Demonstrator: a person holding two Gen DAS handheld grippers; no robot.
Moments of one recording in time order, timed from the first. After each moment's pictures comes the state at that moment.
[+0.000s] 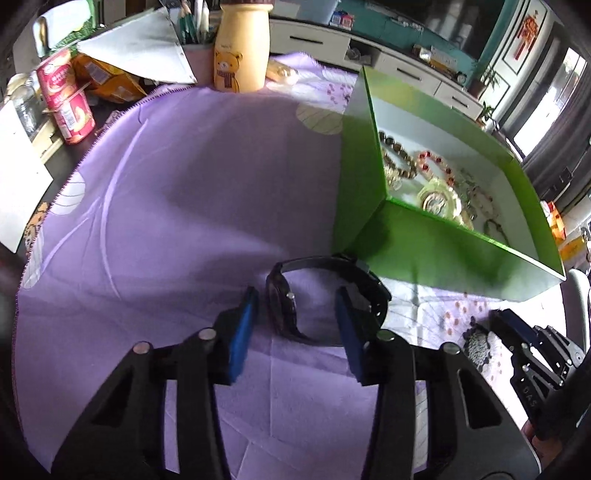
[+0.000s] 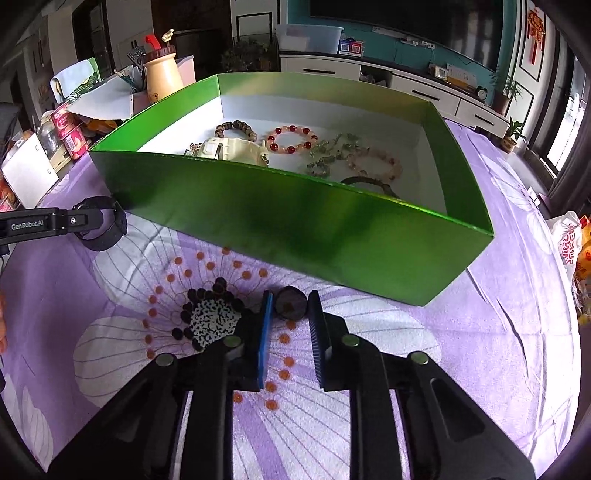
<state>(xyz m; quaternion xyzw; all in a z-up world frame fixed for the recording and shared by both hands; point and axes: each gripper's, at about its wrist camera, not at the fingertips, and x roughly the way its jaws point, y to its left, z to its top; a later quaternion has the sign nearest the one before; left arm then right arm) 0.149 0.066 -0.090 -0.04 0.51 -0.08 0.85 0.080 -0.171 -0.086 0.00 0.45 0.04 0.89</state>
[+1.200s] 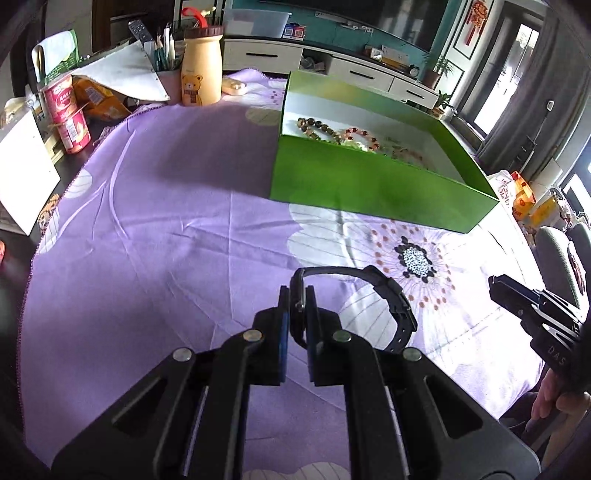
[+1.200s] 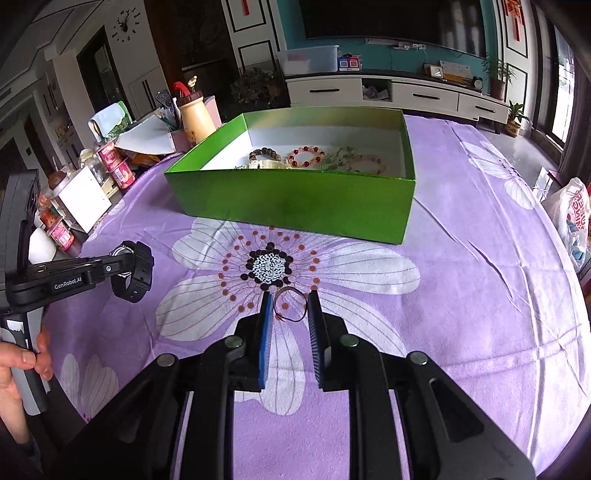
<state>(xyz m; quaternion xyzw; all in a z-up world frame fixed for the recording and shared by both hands) 0.052 0.057 -0.061 -0.01 0.47 -0.16 0.87 -0.014 -0.184 -0.040 0.08 0.41 0.07 0.91</state>
